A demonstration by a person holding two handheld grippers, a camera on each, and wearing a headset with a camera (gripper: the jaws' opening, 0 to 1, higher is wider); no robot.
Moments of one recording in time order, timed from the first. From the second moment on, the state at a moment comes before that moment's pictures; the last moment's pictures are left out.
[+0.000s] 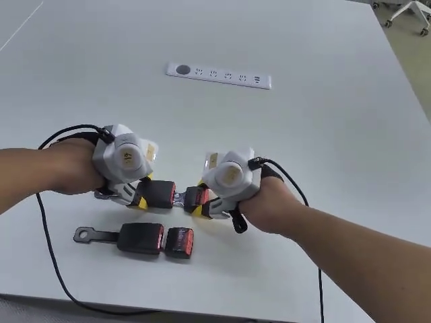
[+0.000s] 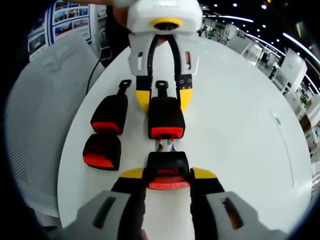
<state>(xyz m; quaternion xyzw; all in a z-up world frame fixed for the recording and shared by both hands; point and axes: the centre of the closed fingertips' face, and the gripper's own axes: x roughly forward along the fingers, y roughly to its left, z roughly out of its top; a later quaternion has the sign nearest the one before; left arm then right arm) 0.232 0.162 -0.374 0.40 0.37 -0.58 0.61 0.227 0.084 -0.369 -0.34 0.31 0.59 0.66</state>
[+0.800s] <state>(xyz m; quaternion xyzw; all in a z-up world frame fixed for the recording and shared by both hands) 0.216 0.159 -0.357 0.39 0.37 -0.57 0.62 0.218 0.012 -0.369 -0.34 0.32 0.57 0.67</state>
